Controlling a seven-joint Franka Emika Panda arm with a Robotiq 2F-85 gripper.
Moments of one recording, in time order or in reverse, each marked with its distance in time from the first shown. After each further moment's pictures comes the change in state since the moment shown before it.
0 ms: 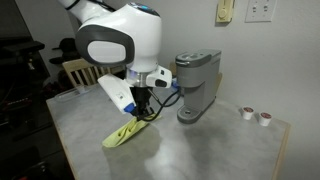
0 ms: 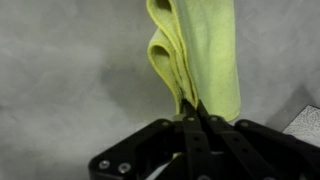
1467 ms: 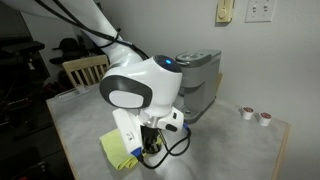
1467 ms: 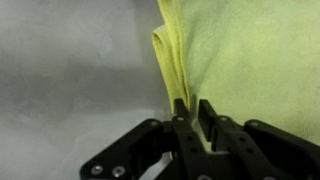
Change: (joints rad) arm -0.067 0.255 -0.024 0.075 0.049 0.043 0.005
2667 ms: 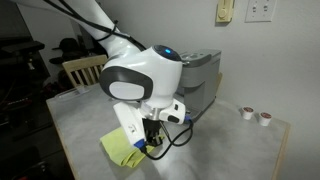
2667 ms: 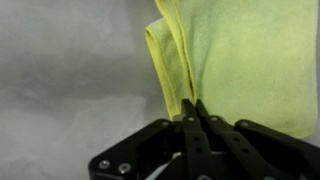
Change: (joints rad) arm 0.002 -0.039 0.005 0.005 -0.022 -0.001 0.005
